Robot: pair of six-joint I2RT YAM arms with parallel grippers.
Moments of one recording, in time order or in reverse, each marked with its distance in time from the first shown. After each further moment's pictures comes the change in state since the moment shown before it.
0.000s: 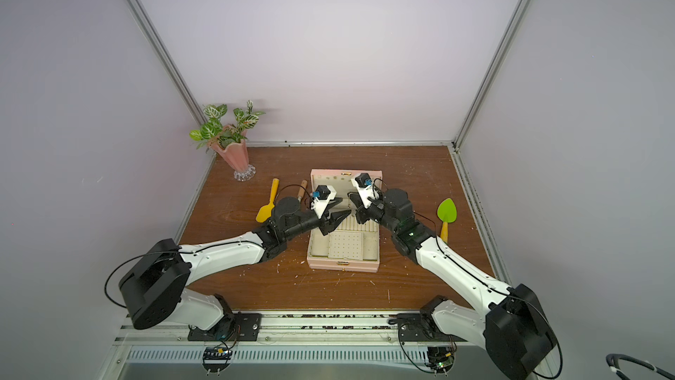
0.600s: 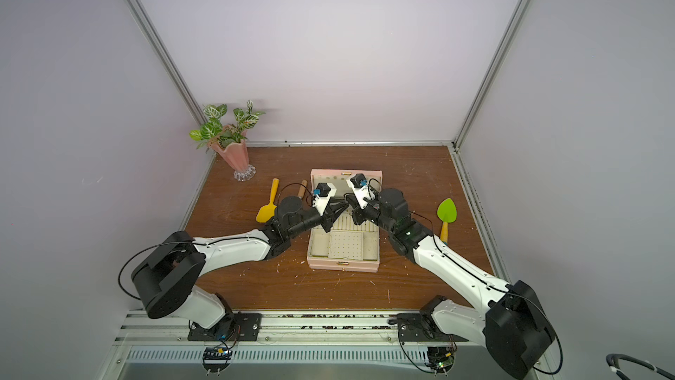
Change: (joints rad) left arm 0.016 0.066 0.005 0.097 -0.005 -0.023; right arm 0.027 0.013 0.024 -0.018 0.018 0.000
